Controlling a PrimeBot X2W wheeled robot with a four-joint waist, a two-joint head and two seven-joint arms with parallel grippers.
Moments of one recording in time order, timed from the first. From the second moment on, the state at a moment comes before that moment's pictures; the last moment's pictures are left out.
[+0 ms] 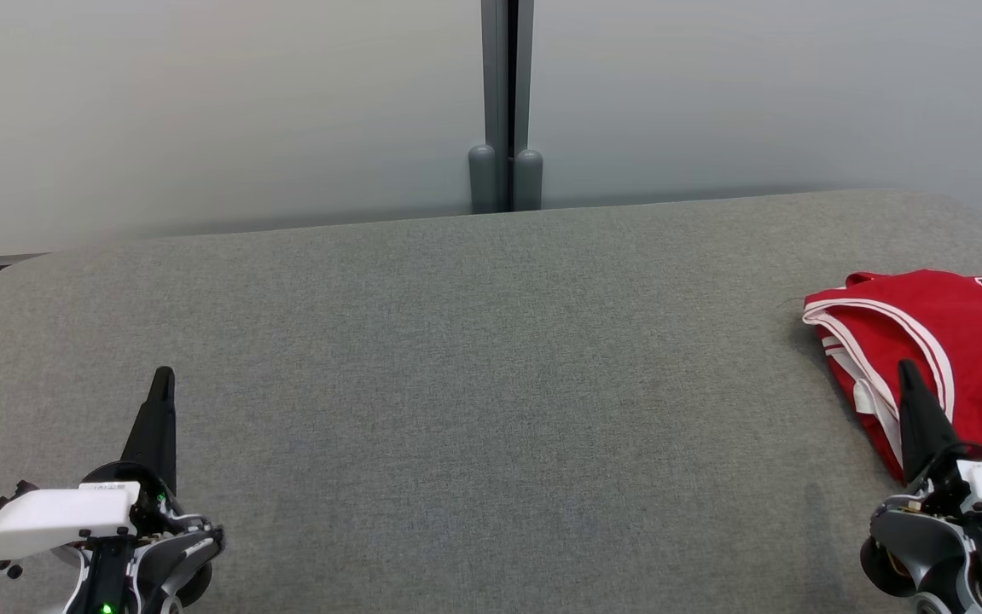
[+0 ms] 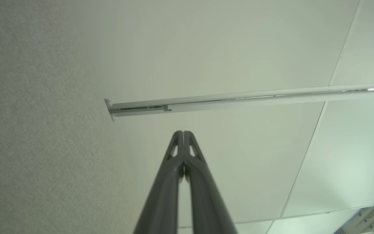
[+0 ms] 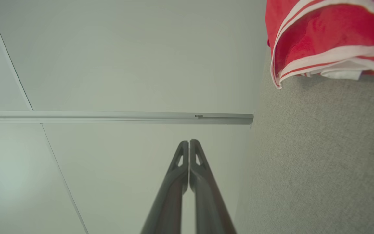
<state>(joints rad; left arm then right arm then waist) -0.09 0.05 0.12 0.11 -1.61 0.00 0.11 -0.14 -0.40 0.33 0.16 2.00 0.13 -0.25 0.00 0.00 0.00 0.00</state>
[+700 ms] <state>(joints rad) -0.09 0.05 0.12 0.11 -1.61 0.00 0.11 -0.14 -0.41 0.34 0.15 2.01 0.13 -0.26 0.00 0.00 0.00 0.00</state>
